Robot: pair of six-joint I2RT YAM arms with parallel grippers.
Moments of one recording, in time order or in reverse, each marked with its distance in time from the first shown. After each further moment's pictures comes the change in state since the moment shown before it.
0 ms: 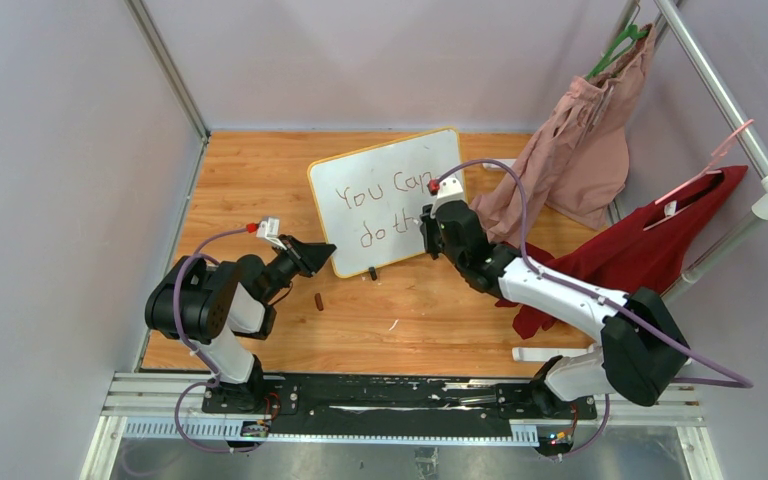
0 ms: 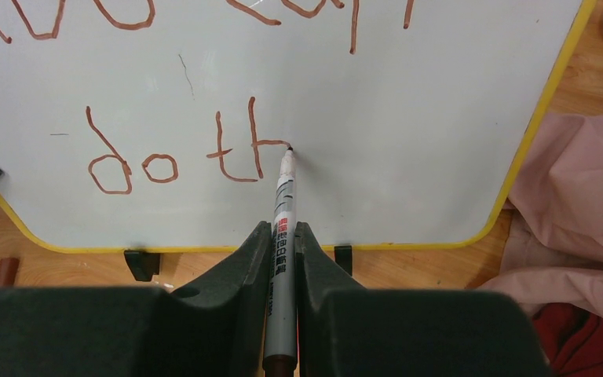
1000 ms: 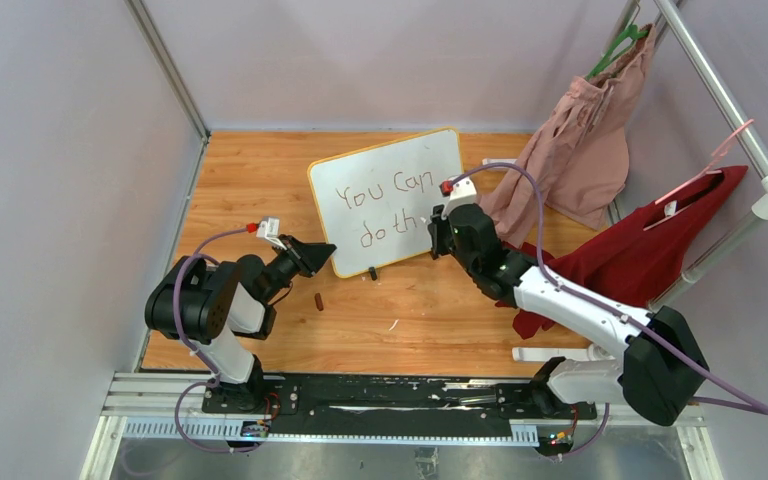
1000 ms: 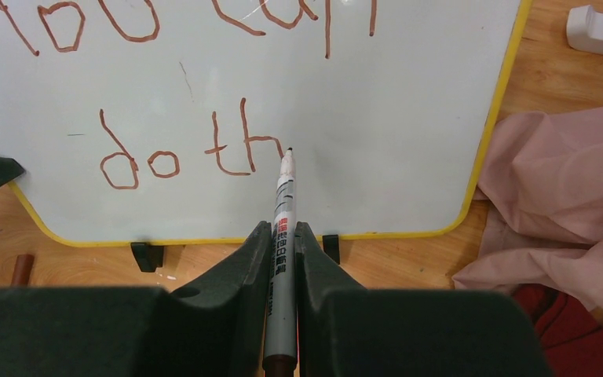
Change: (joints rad) left arm 0.000 0.000 0.000 0.000 0.000 0.000; right arm -0.002 -0.117 -0.045 -0.029 0.011 0.002
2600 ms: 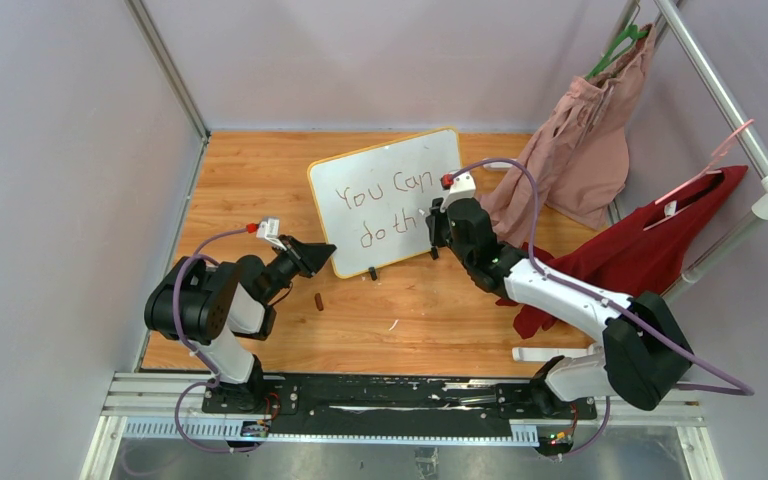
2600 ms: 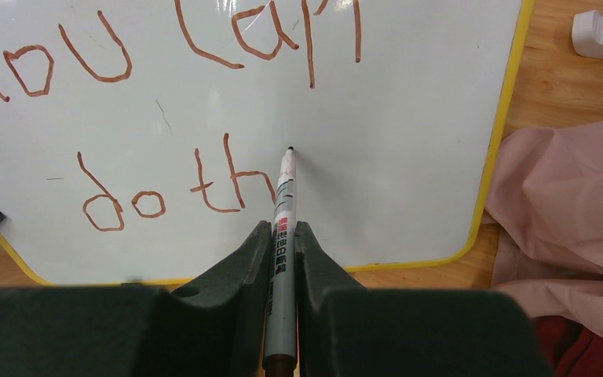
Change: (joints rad) left arm 0.000 -0.004 -0.004 0.000 0.000 0.000; right arm -0.049 0.095 0.002 0.125 -0.017 0.021
